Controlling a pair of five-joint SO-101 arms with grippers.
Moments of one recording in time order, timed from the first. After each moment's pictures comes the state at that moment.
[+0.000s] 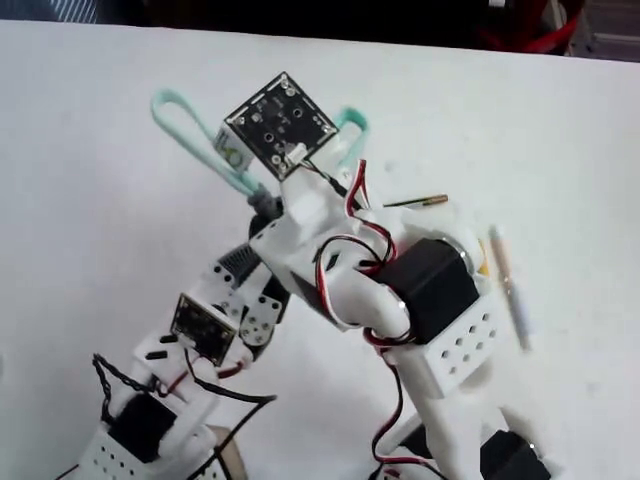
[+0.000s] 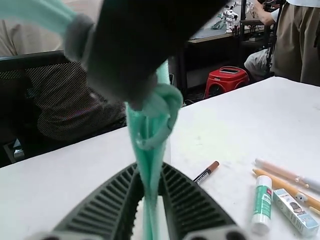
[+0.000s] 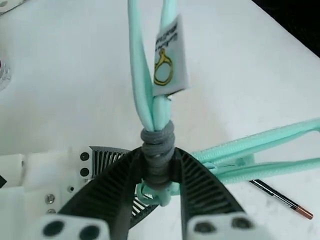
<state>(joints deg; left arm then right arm) 28.4 -104.6 88.9 31.8 -5.4 -44.3 -24.0 -15.0 91.8 8.5</state>
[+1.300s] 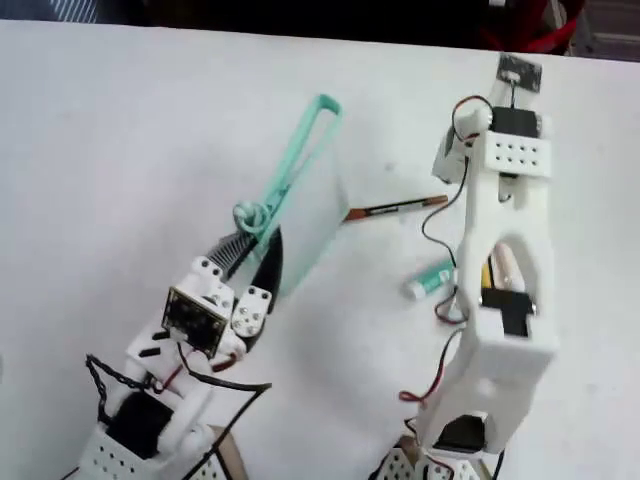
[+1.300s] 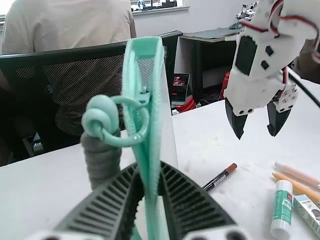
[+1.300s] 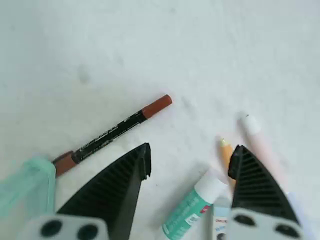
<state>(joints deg) 24.6 -104.6 88.9 31.5 -5.4 4.0 25.5 -23.2 80.5 -14.2</state>
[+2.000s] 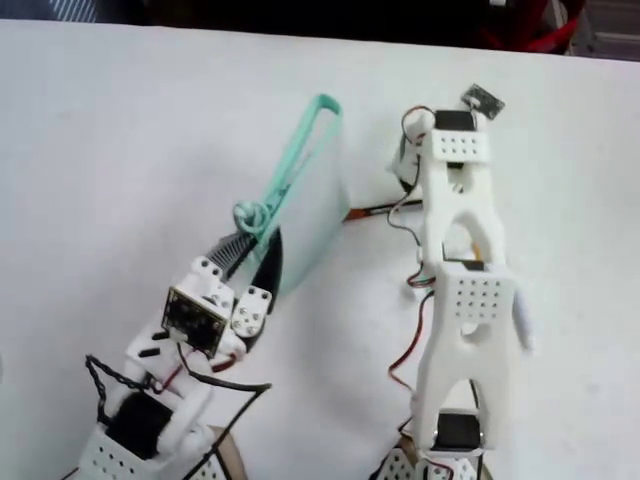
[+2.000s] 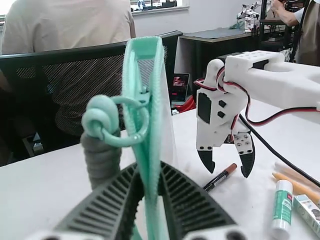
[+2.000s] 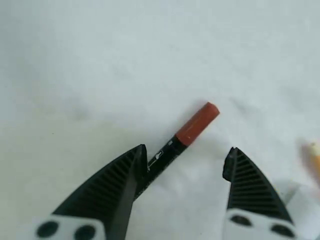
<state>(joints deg) 24.6 -104.6 88.9 31.5 -5.4 -2.2 50.6 -43.4 82.8 -35.5</state>
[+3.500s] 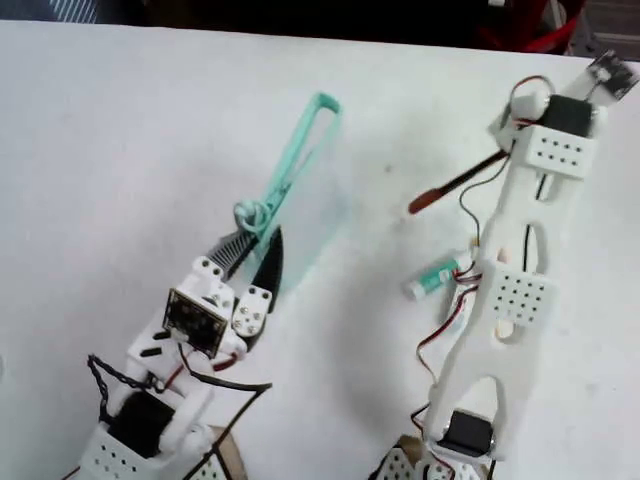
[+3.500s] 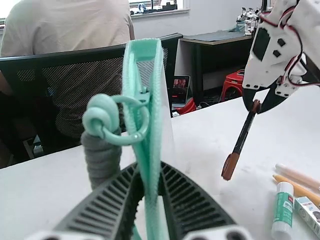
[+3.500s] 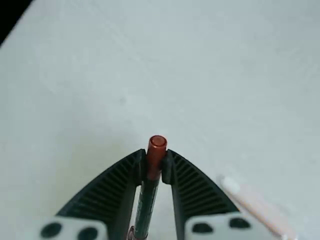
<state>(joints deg) 24.5 -104.6 89.9 30.1 -5.4 14.6 54.3 -83.4 98.2 -28.4</state>
